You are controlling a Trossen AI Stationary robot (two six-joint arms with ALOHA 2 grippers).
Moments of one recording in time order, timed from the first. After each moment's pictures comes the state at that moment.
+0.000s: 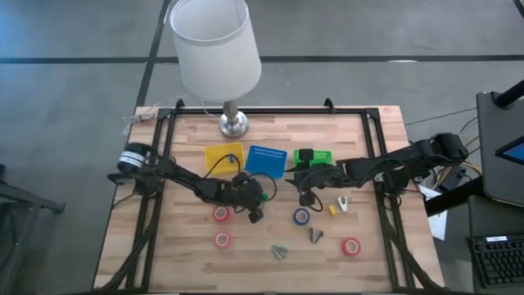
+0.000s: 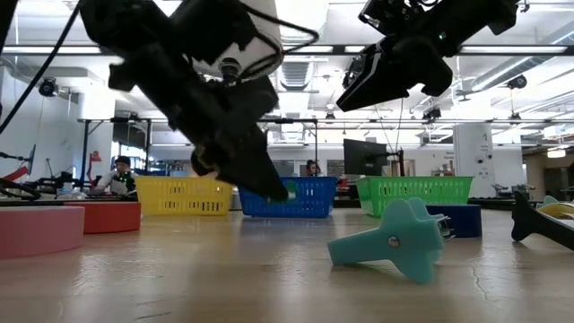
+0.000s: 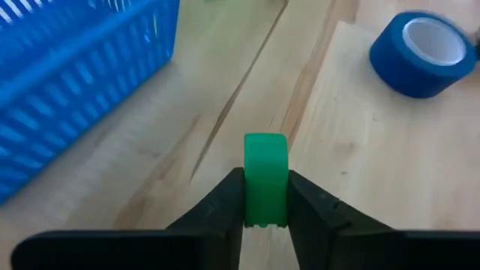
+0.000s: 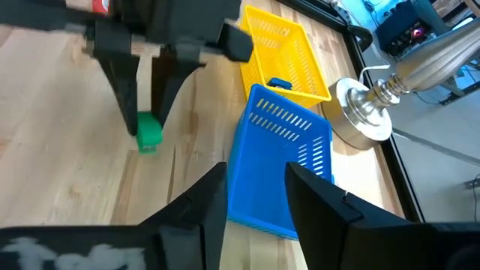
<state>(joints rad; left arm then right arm) -0.21 1.77 0.88 0.14 -0.34 -0.52 0.14 1.38 0.78 -0.02 0.36 -0.24</state>
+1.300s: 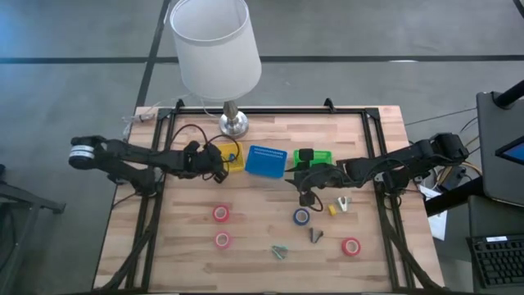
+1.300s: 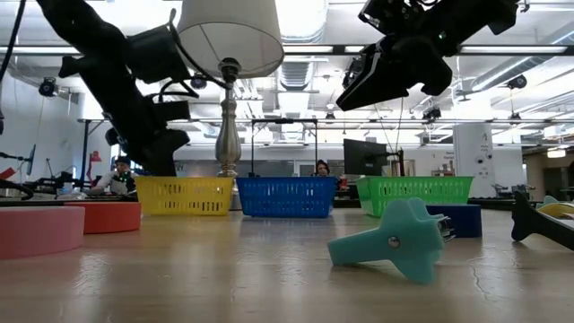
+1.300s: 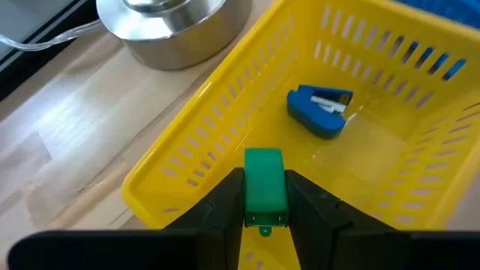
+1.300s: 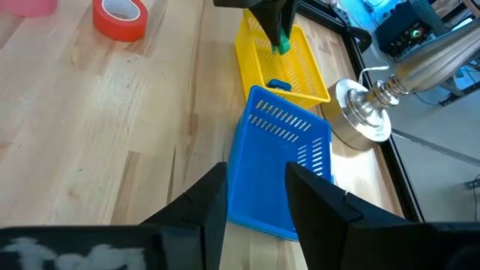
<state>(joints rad) 0.11 1.26 0.56 -0.35 -0.57 -0.53 0.14 1.38 0.78 -0.02 0.36 -0.24</state>
